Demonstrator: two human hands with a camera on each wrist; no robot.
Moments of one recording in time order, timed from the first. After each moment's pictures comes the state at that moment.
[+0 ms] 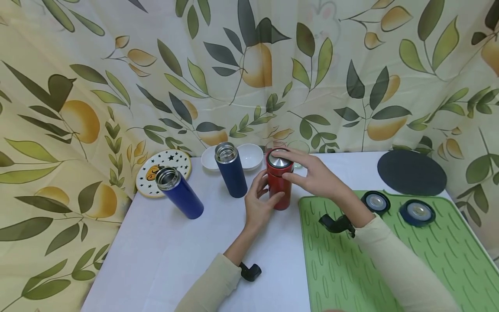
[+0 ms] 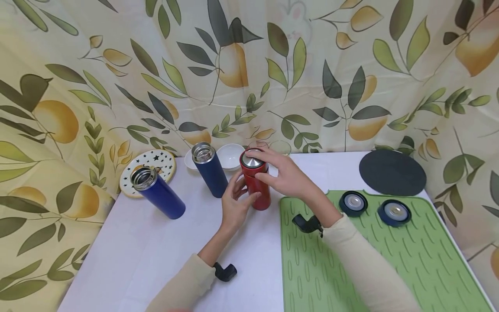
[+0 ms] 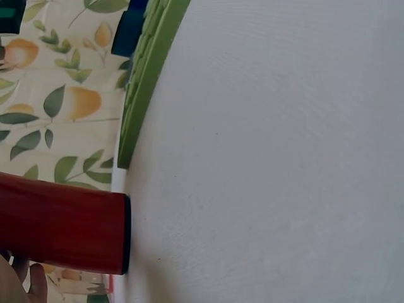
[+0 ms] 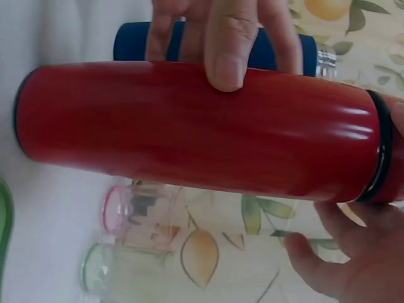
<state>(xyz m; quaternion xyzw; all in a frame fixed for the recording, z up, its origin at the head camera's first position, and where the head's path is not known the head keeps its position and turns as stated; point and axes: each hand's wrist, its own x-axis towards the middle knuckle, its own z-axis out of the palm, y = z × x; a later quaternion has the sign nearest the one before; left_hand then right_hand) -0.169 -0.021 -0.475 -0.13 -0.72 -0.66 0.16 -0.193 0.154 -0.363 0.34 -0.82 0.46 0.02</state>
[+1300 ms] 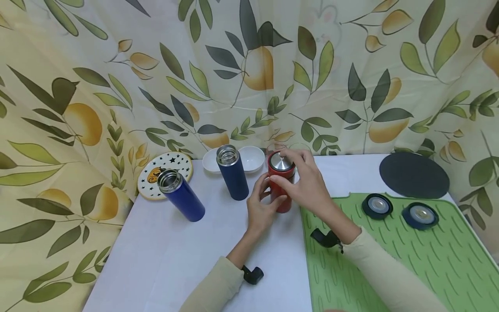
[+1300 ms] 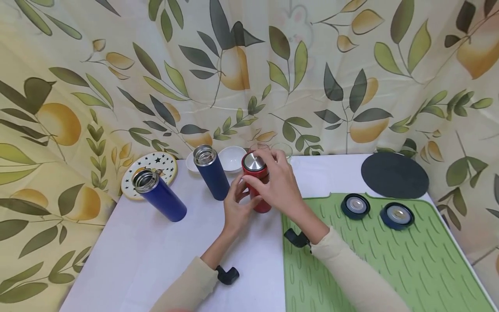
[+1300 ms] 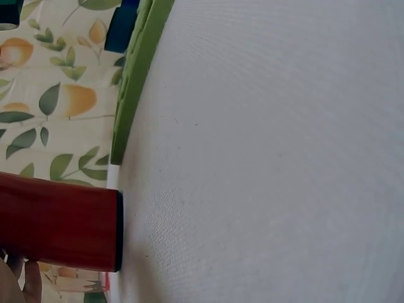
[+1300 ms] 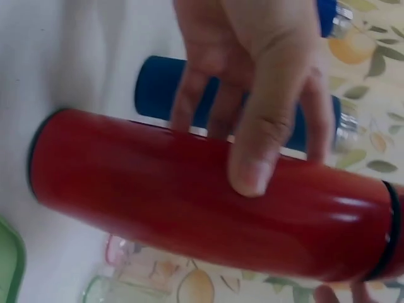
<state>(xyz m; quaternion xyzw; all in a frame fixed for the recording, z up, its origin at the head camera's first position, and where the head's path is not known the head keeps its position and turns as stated) -0.154 -0.019 -0.452 -0.17 -0.72 -0.65 0.19 -0.172 0.121 -0.374 0.18 -0.87 0.43 0.19</state>
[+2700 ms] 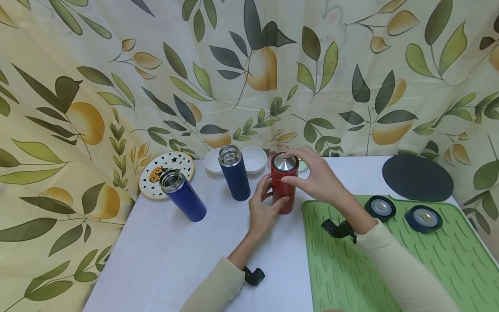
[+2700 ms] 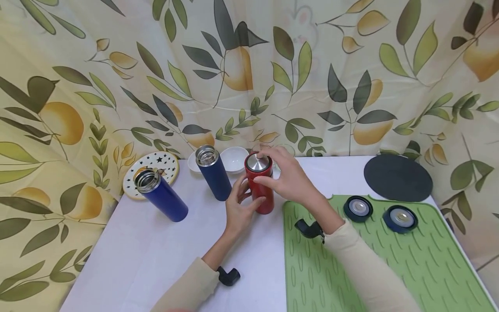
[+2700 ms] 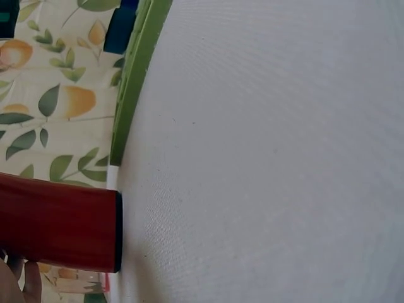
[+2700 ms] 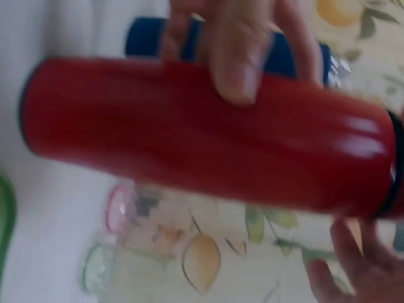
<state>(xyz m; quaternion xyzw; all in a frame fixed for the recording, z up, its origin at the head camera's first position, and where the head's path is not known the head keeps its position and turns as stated) -0.154 -0.021 -0.451 -0.16 -0.73 -0.64 0.18 -0.193 0.147 -0.370 0.28 -0.85 0.43 0.12</state>
